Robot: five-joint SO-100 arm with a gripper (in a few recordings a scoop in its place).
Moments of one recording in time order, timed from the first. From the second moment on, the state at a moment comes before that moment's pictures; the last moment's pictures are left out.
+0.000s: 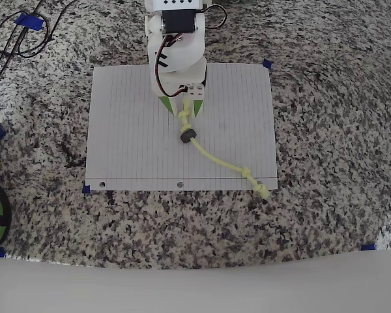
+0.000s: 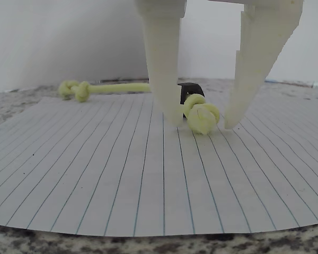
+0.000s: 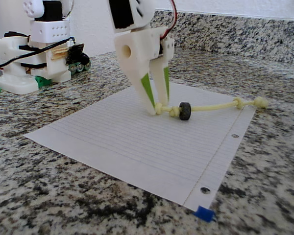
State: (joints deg) arm -3.4 98.2 131.3 39.7 -8.5
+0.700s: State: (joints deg) arm -1.6 107.4 136.8 31.3 -32.4
